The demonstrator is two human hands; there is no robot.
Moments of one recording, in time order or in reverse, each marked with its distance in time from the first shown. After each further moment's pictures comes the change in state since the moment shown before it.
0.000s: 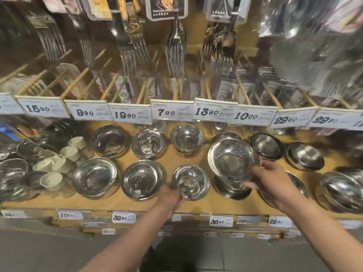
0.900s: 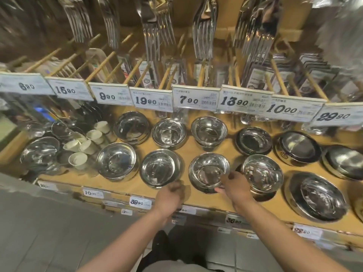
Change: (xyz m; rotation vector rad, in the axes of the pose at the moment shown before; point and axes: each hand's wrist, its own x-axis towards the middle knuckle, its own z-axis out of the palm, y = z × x) left_hand -0.017 -0.026 -0.049 0.125 0.072 0.127; right_hand 0.039 0.092 0.107 -0.201 -0.036 0.090
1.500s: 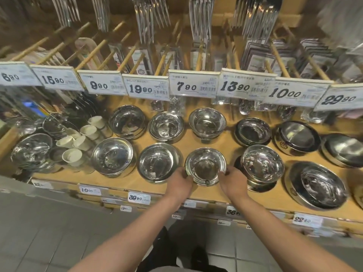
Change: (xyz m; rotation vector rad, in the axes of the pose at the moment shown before) left_hand 0.016 0.017 0.032 0.268 0.077 0.114; right_hand -0.001 0.015 0.006 -0.607 0.165 -0.236
